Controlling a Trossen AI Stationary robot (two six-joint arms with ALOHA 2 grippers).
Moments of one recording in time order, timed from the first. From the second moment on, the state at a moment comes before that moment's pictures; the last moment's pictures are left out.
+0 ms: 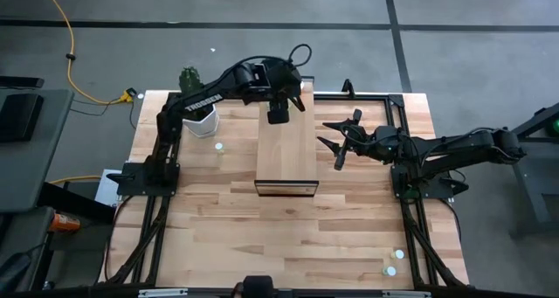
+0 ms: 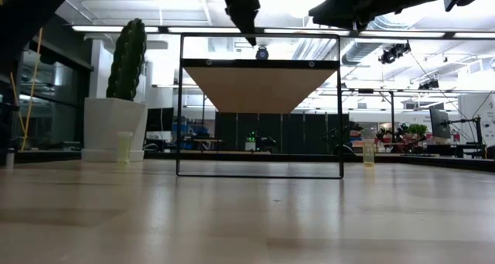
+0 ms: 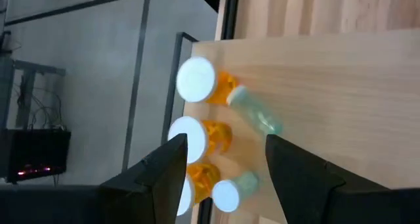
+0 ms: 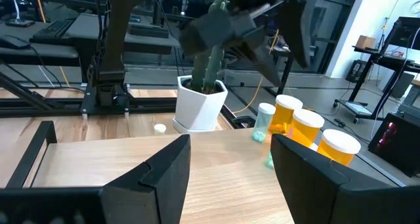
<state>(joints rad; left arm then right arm) 0.40 2.06 2.36 -1.28 -0.43 0.40 -0.02 0.96 0.57 0.34 0.37 -0.15</state>
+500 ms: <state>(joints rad) 0.38 2.04 2.36 -1.29 -0.35 0.24 -0.02 0.96 0.57 0.34 0.37 -0.16</state>
